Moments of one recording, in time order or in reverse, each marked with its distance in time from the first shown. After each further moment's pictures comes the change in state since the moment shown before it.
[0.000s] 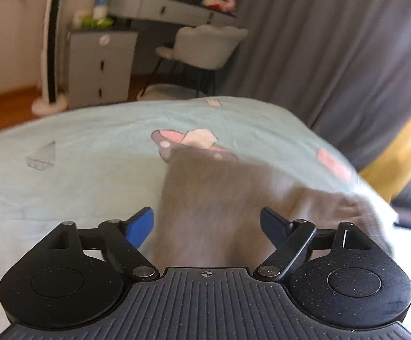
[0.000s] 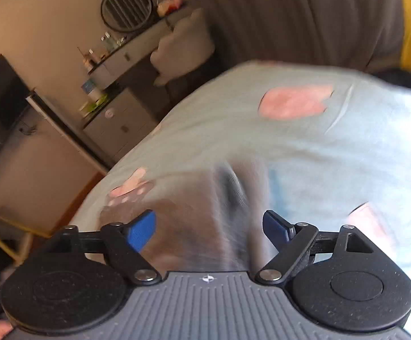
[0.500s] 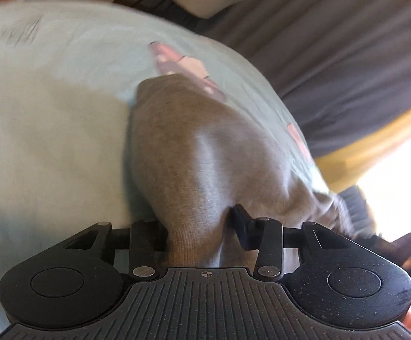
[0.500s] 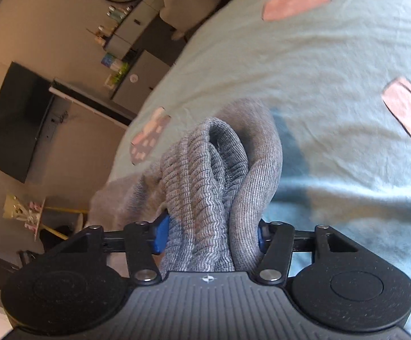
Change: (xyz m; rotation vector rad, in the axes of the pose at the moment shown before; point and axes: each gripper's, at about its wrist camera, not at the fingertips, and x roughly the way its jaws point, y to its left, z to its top) left arm 0.055 0.066 -0.035 -0.260 0.209 -0.311; right arm 0.038 -0.043 -0.061 0.205 0.220 0.246
